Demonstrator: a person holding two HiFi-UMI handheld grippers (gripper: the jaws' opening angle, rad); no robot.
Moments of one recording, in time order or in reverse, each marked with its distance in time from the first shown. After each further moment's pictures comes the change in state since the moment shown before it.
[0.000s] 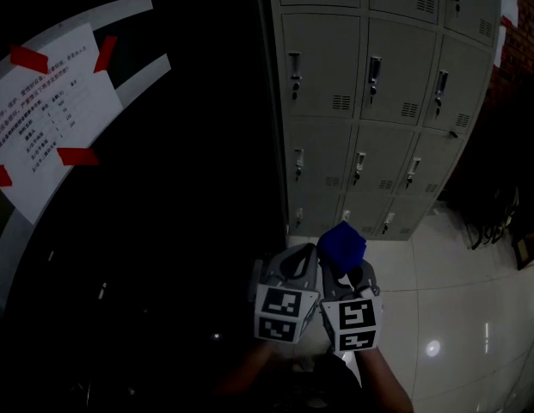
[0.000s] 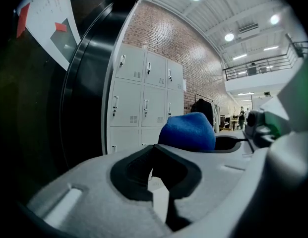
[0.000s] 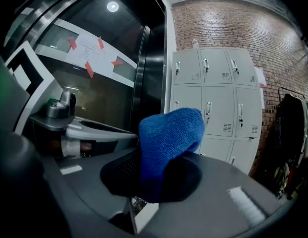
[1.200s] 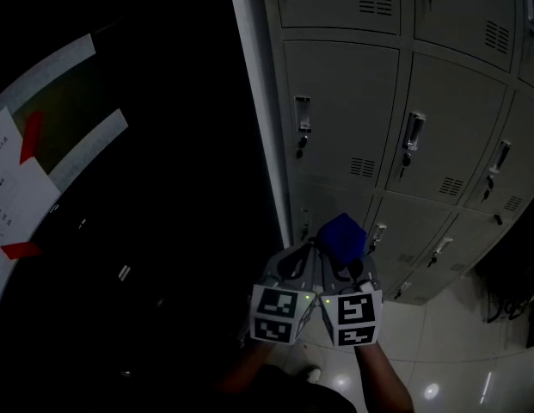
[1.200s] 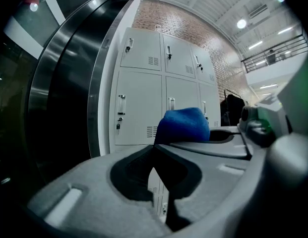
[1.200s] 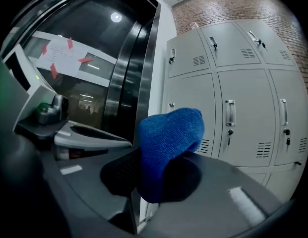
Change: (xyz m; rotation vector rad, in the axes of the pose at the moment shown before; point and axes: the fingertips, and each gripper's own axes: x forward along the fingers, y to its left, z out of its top) left arm 0.273 0.120 0.092 0.002 -0.017 0.201; right arm 0.269 -0.174 0.081 -0.036 -0.100 0.181
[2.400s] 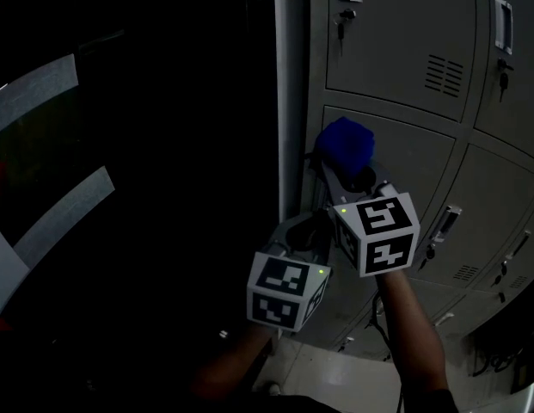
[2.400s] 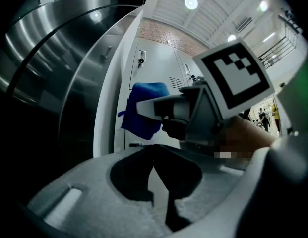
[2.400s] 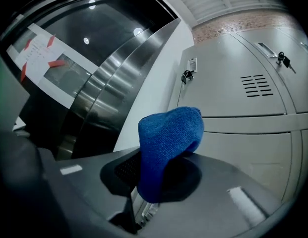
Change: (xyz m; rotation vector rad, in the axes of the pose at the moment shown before) left arm 0.123 0.128 0.186 0.034 -0.239 -0.073; right arm 0.223 -0.058 0.264 -0.217 -0.249 0.048
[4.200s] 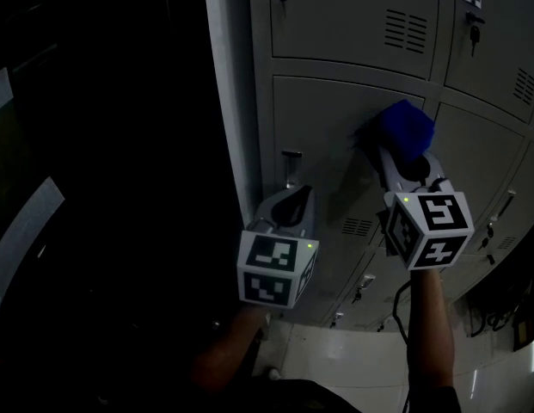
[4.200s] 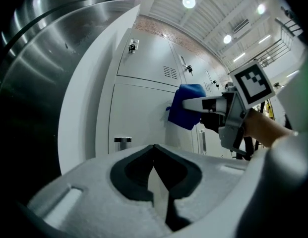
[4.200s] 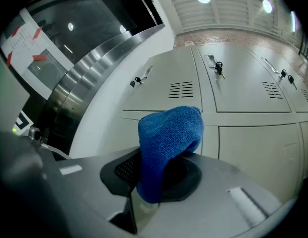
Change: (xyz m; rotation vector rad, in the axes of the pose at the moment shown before) left arm 0.046 -0.020 -0.021 0.018 0.017 -0.064; right arm -0.093 -0.125 -0.034 0.025 0.004 -0.309
